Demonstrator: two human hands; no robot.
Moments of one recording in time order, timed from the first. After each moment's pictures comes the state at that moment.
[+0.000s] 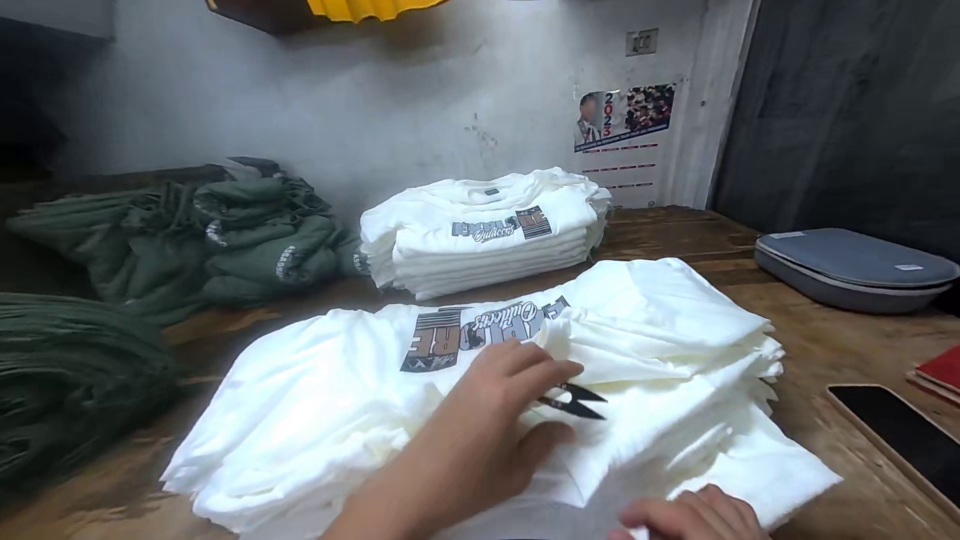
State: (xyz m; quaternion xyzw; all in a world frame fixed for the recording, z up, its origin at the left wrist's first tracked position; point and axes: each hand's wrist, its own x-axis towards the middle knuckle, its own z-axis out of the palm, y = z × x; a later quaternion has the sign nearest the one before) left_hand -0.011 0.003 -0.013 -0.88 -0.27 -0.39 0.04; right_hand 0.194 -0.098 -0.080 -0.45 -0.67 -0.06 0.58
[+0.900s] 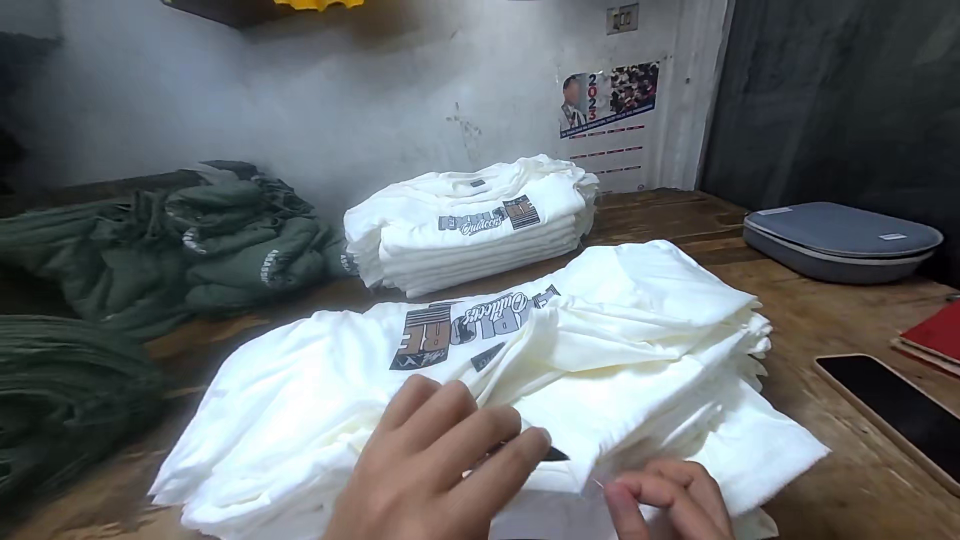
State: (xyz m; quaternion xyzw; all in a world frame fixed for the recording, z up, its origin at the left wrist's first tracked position) left_hand -0.035 -0.049 -0.010 -0.85 -0.25 -0.41 0.22; right_hand 0.164 -0.102 -0.083 -0.49 -0.55 0.08 0.68
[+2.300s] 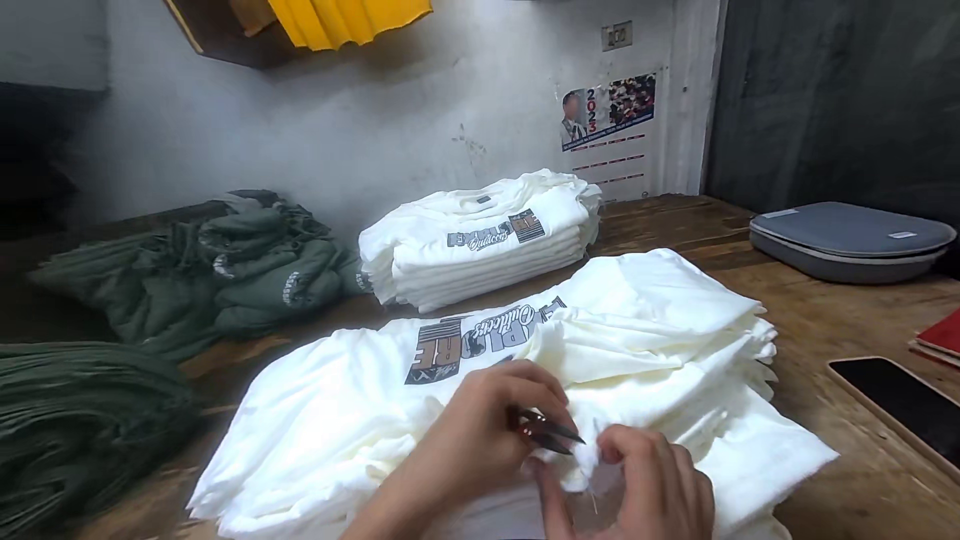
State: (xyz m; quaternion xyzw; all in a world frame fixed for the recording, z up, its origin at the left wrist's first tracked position) left_hand -0.019 0.002 -0.005 -0.87 -0.23 -0.37 -0.22; right_hand 0.137 -0.082 -0.062 -0.57 -0.57 -0.18 0.56
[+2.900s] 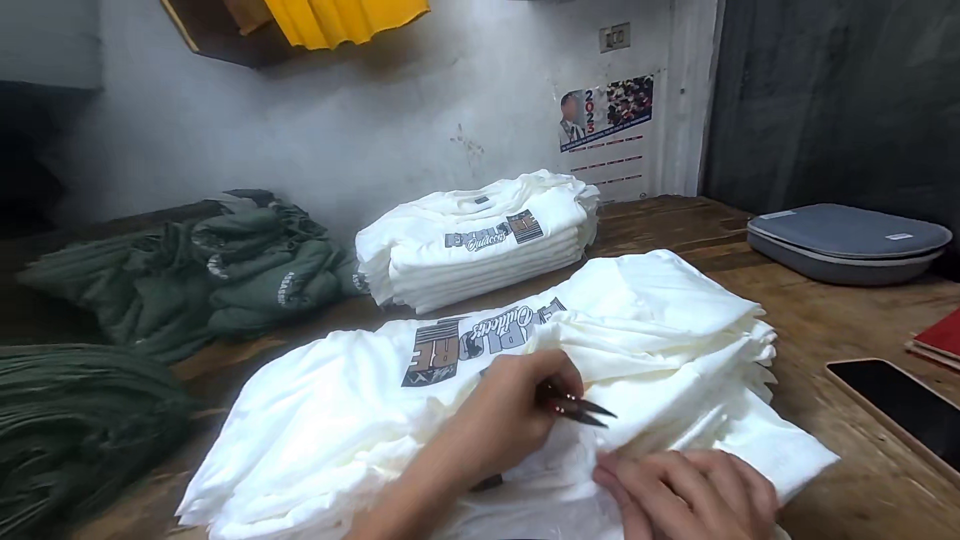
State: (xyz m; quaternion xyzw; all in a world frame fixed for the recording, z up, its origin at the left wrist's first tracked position) left_hand 0.007 0.019 0.001 -0.87 -0.28 -0.34 -0.22; right_hand 0.185 -0.081 -0.074 -0.50 -0.65 -0.18 0.54
